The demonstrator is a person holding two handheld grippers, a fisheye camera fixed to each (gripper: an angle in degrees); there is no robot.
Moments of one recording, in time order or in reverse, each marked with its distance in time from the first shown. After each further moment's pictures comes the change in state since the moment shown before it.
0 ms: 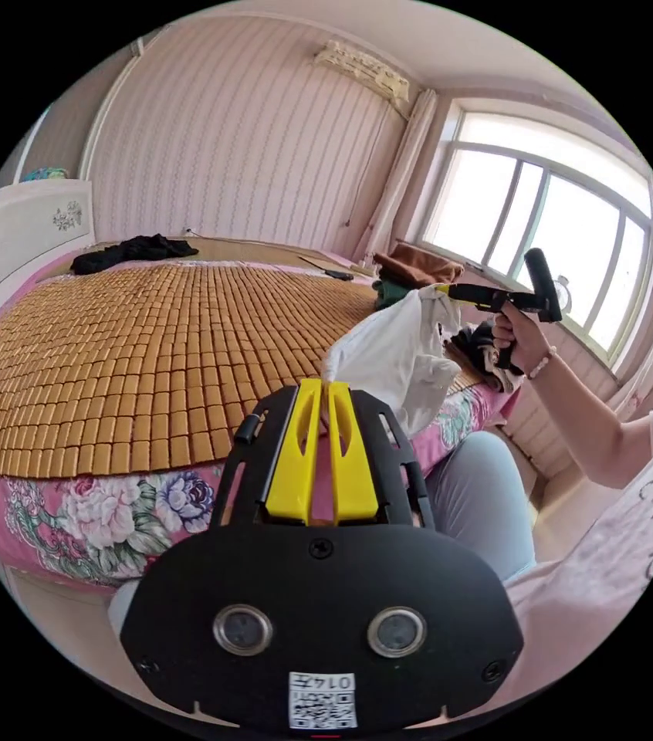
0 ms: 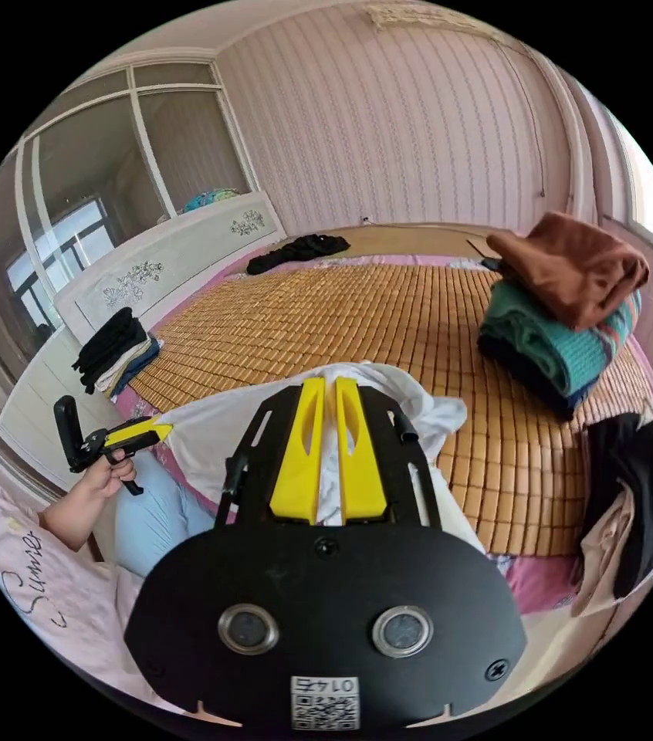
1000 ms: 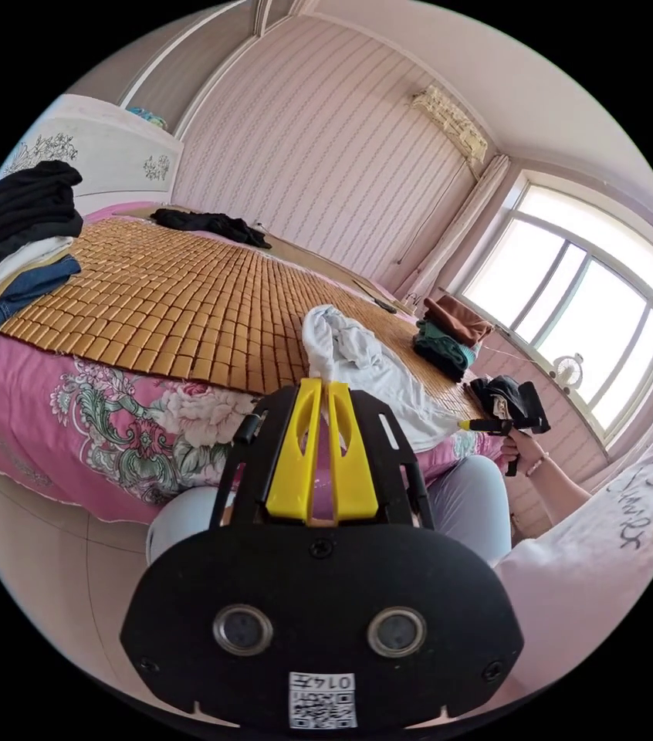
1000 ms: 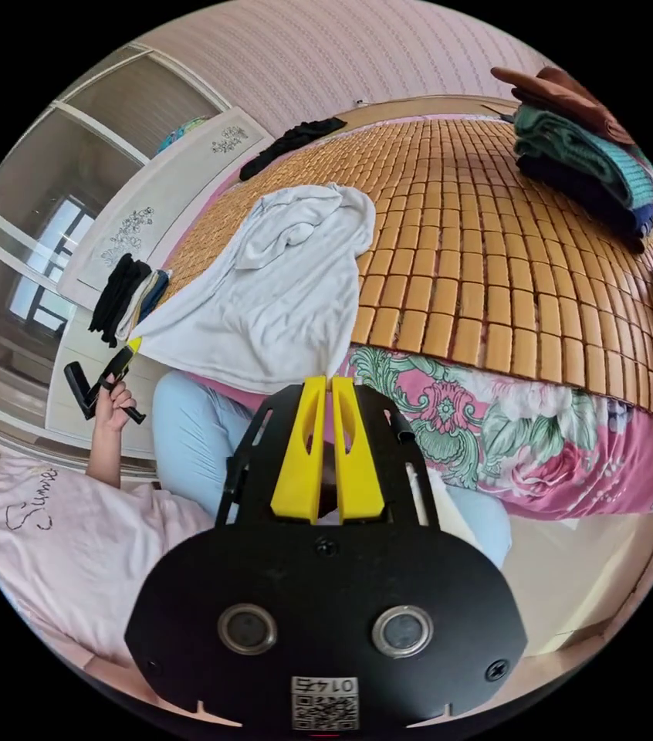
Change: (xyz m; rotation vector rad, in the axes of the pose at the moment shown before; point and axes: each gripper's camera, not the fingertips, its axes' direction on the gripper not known) left arm -0.110 0.073 -0.219 0.088 -0.026 -0.251; right arm 0.006 0.118 0.012 -0.380 -0.233 0.209
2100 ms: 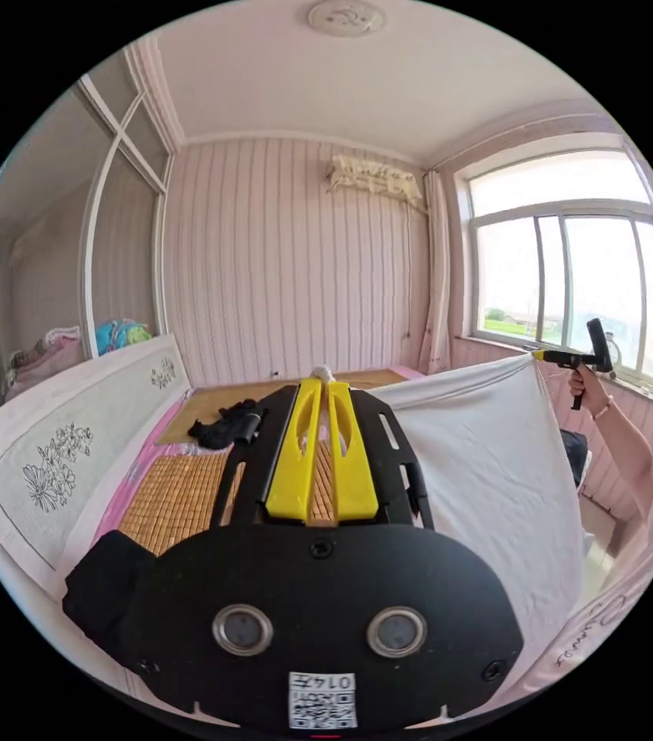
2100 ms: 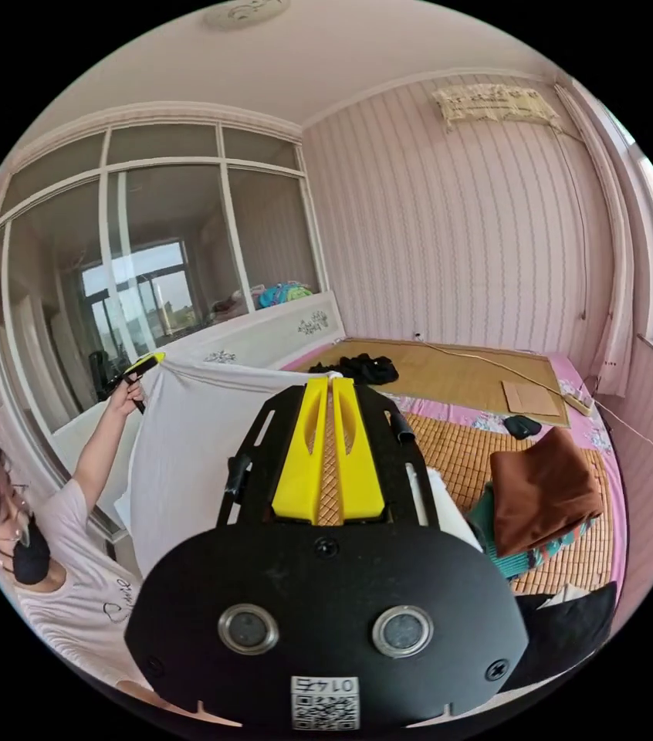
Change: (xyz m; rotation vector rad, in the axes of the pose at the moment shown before) left arm 0.131 -0.357 -0.192 0.246 -0.246 0.409; right arm -0.148 -0.122 -0.353 0.591 0.072 -0.372
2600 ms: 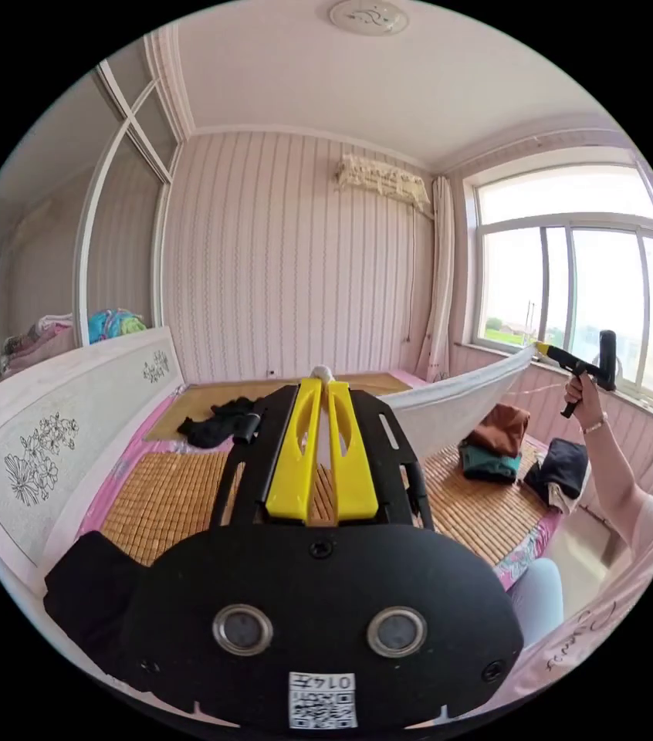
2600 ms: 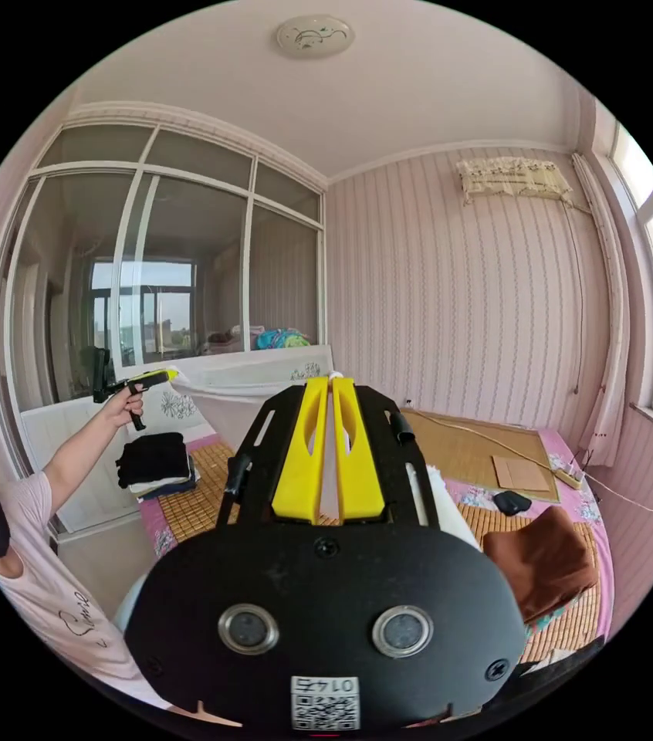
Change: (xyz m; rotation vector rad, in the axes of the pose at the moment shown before) left arm -0.024 0.027 0.078 0.005 0.035 -0.027; right arm -0.011 -0.005 0.050 0.211 0.009 -0.171
